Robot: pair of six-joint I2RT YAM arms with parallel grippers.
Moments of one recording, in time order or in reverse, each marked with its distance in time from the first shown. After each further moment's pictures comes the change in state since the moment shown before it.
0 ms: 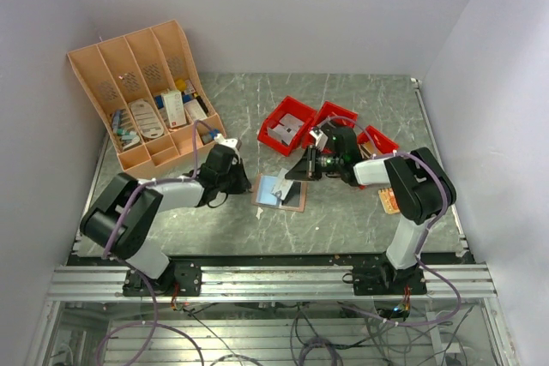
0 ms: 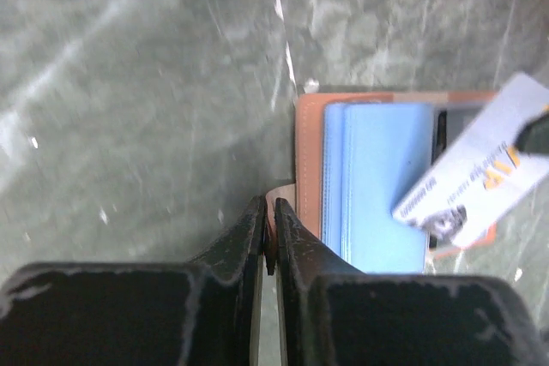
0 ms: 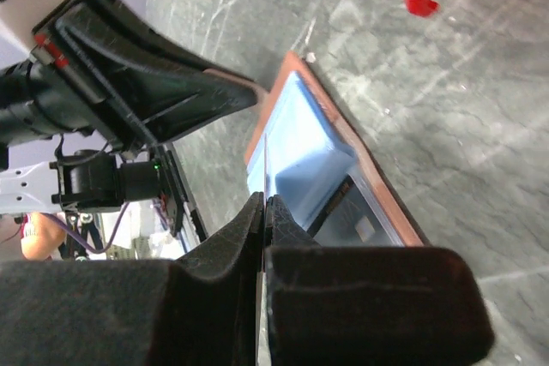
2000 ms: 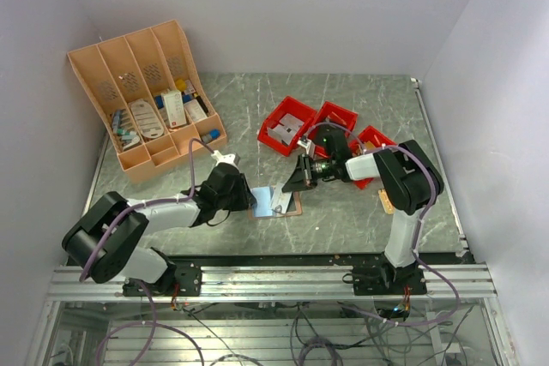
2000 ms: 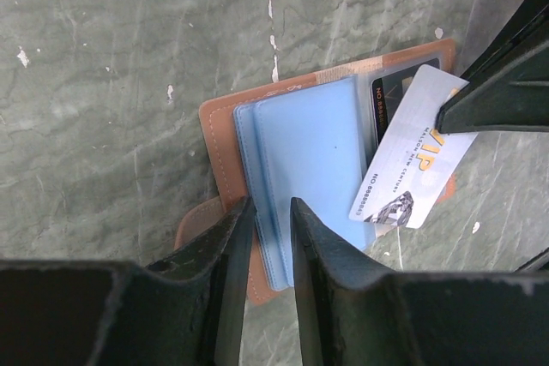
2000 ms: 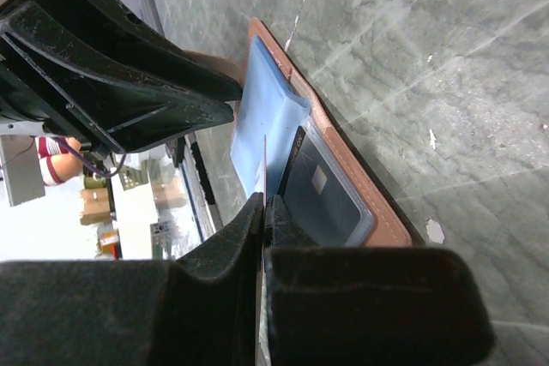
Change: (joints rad) left arm -0.153 -0.193 -0.169 -0.020 -0.106 -0.230; right arm 0.020 0.109 0.076 -0.195 -0.178 -0.174
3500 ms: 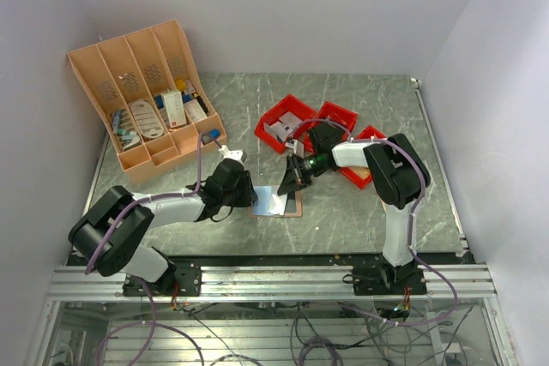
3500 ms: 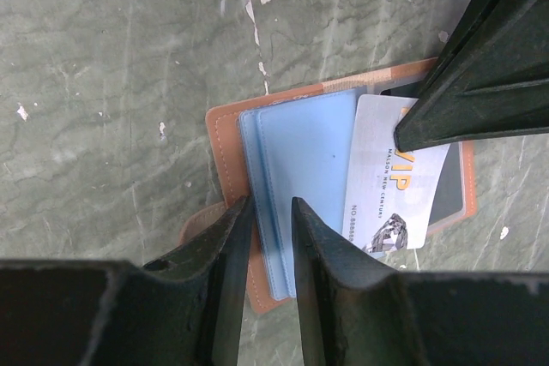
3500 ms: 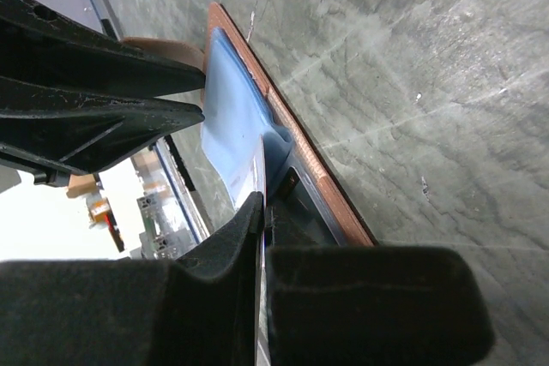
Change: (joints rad) left arm -0.010 0.050 0.067 -0.031 -0.025 0.112; right arm 0.066 0.097 0.247 -0.447 0.093 -0.185
